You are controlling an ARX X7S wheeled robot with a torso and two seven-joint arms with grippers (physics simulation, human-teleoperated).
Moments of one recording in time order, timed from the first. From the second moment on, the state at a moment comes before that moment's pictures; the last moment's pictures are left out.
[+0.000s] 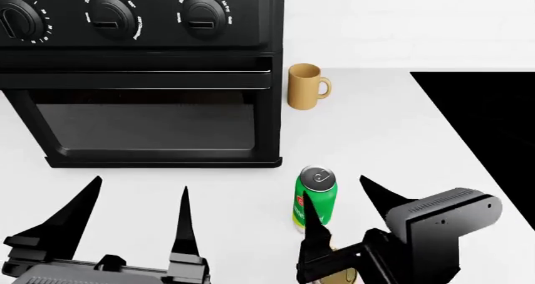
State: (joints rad) left arm -0.89 -1.08 1.61 1.01 -0.59 -0.04 -1.47; right arm 0.81 1.03 -1.32 -0.85 1.02 0.01 1.02
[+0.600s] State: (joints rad) left arm -0.93 -1.06 1.63 1.03 -0.61 -0.07 -1.49; right arm 0.86 1.00 -1.30 -0.68 1.23 -0.04 0.76
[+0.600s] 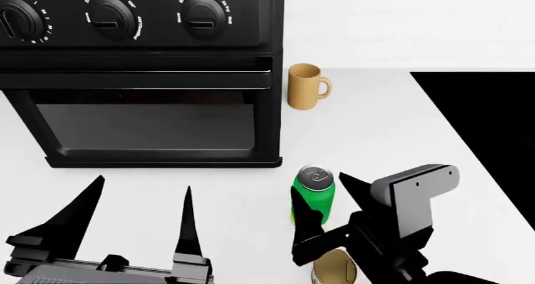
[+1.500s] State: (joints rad) left arm -0.92 -1.04 1.64 1.00 -0.60 -0.05 -1.48; right arm 1.10 1.14 -1.11 -0.89 1.27 -0.02 0.95
